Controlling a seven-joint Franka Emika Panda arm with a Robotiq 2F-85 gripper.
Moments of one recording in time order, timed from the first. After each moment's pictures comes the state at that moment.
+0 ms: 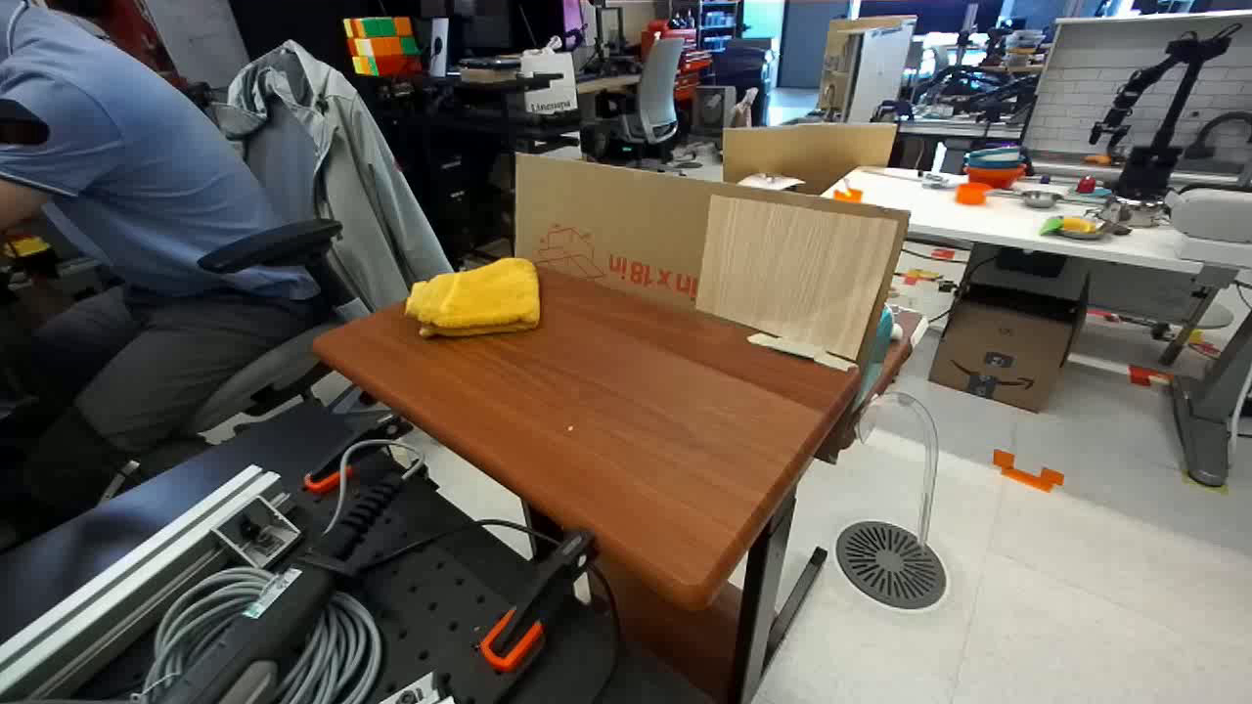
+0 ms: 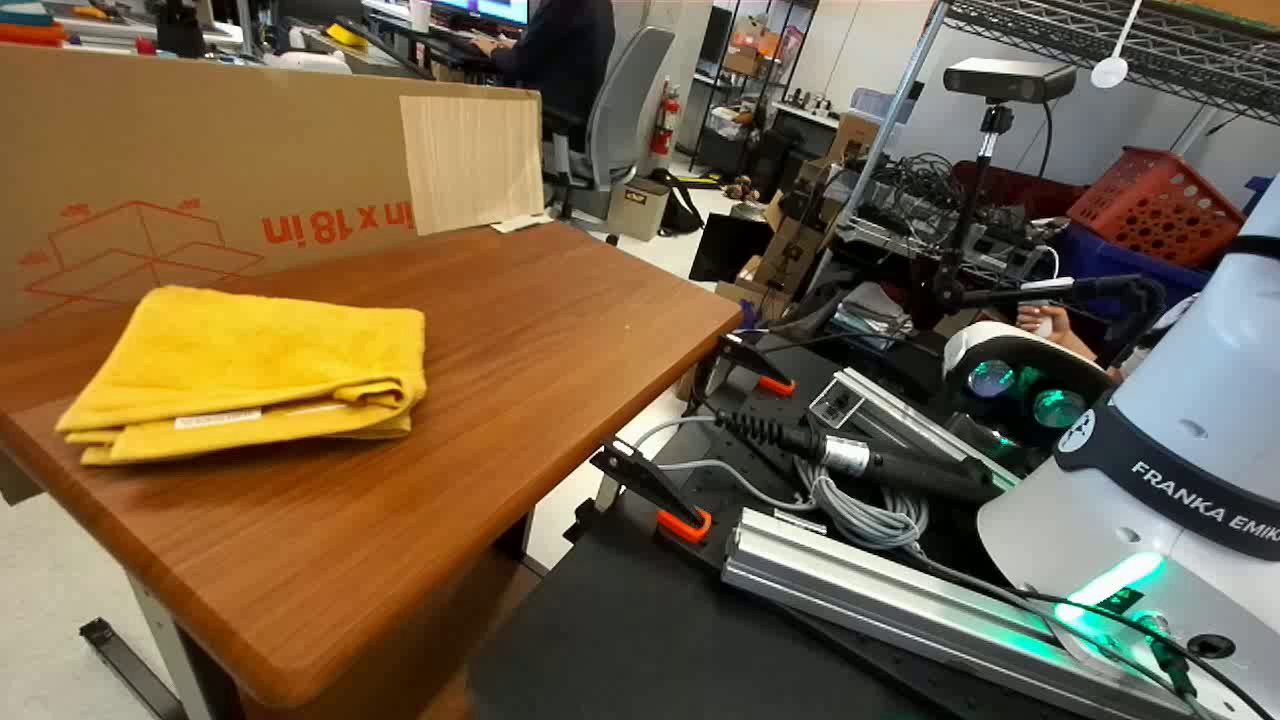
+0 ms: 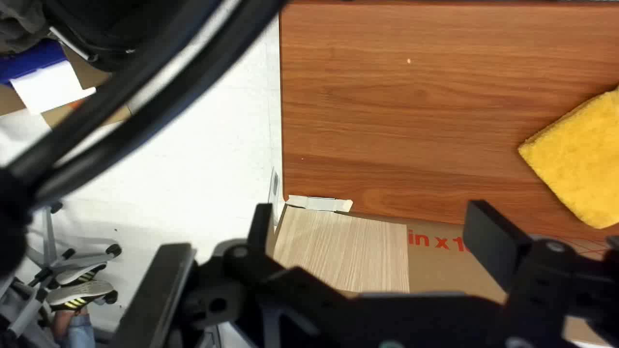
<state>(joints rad) -0.05 -0.45 0.01 -2.24 -0.22 1.93 -0.03</state>
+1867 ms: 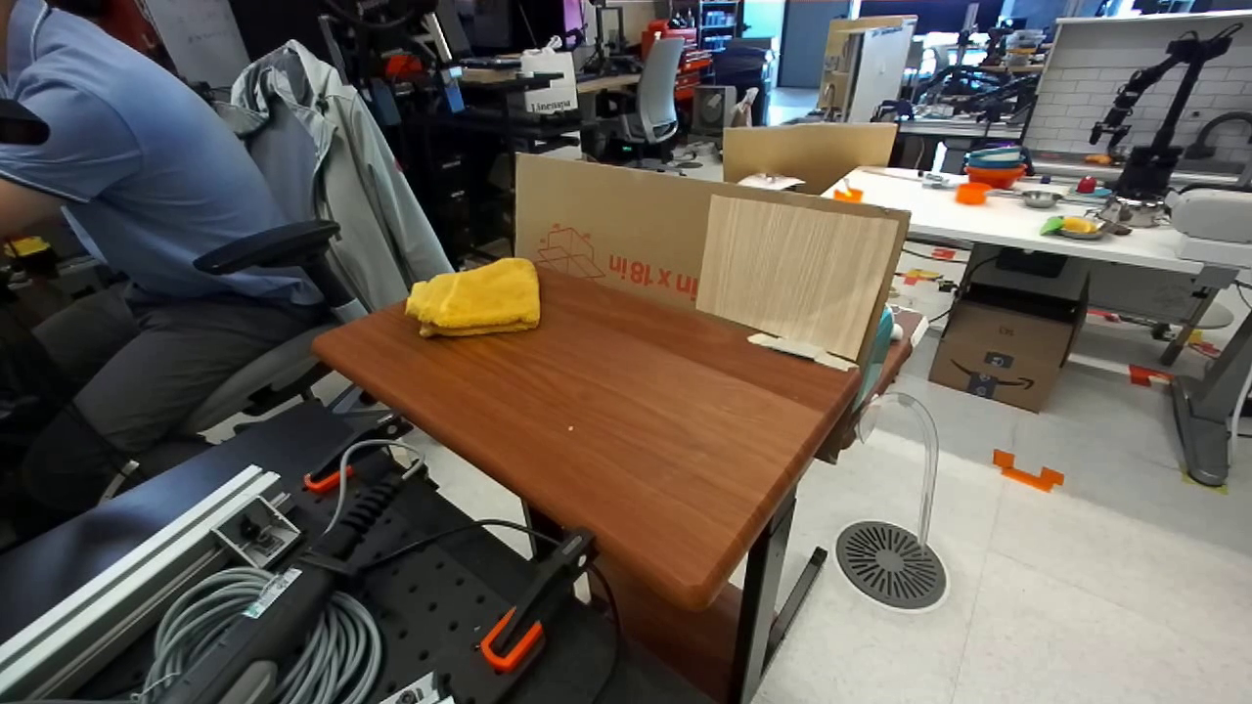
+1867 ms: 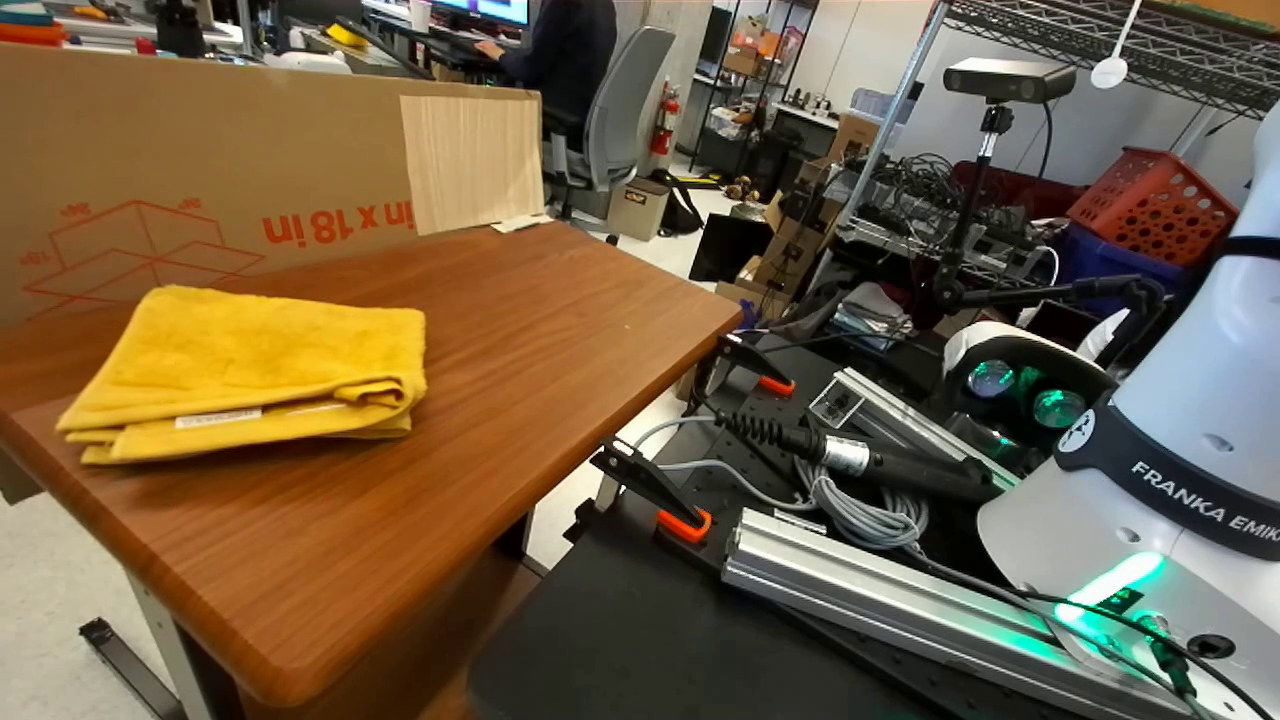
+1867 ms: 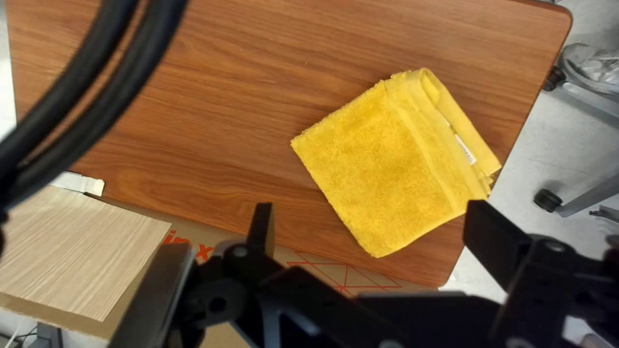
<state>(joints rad) 0.19 0.01 0.27 -2.12 -0.20 2.14 0.30</state>
